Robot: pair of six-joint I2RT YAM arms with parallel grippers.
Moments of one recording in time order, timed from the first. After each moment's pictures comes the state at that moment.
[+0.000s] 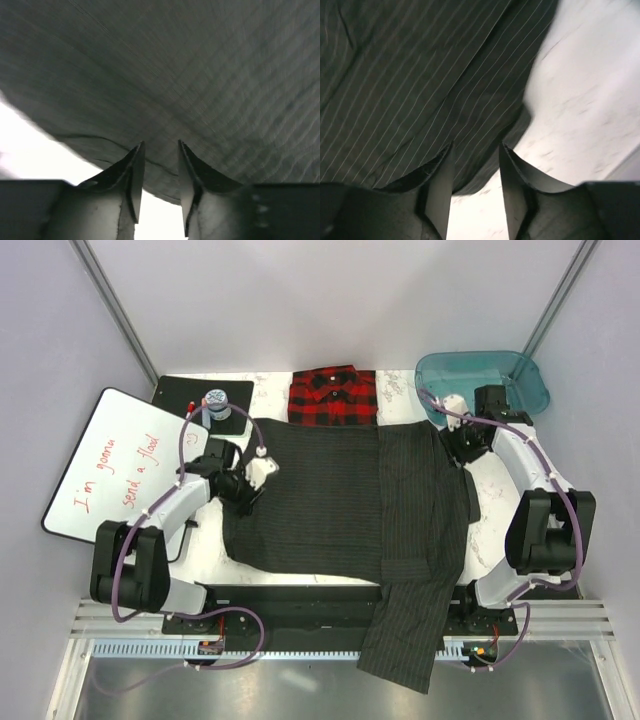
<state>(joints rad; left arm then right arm) -0.18 1.40 0.88 -0.62 0.29 0.67 -0.05 1.62 1.34 -0.76 -0.21 -0.56</state>
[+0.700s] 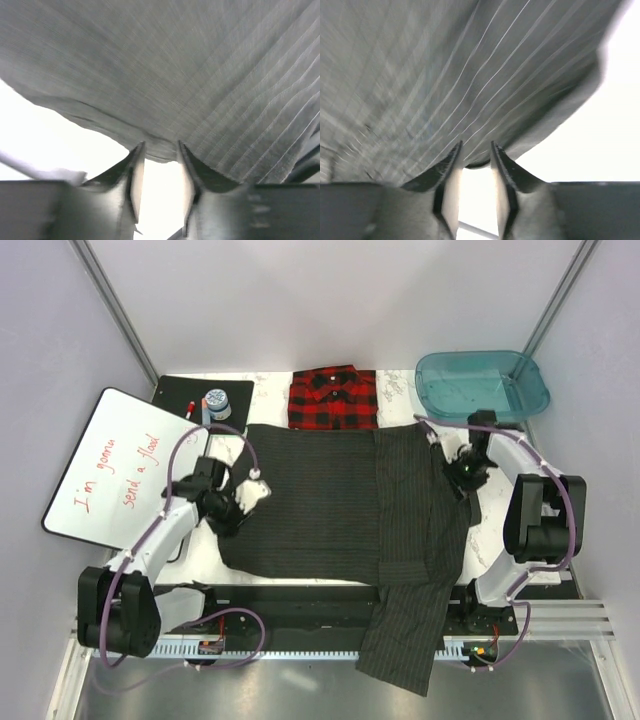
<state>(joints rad) -0.16 1.16 0.69 -0.81 0.21 0.78 -0.07 1.71 1.16 -0.93 -0.15 -0.65</state>
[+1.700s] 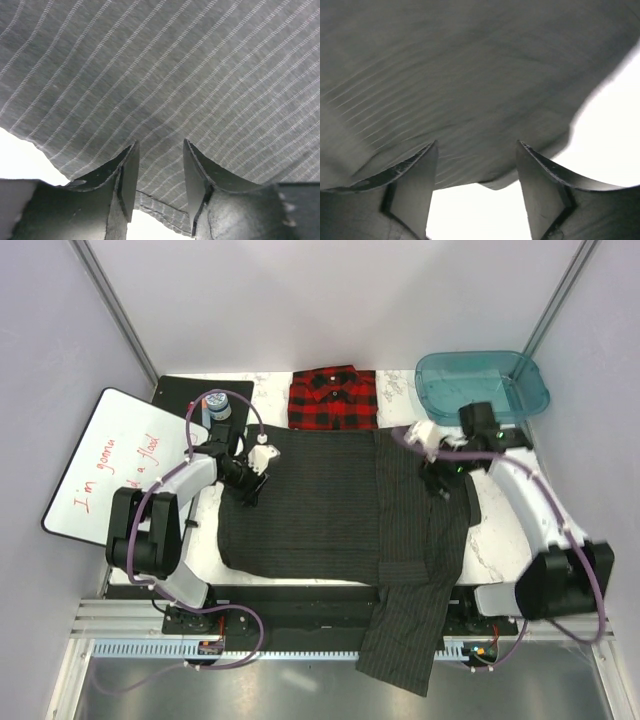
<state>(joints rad) -0.16 1.62 1.00 -0.61 0.30 0.62 0.03 1.47 1.27 -0.97 -0.42 -0.81</state>
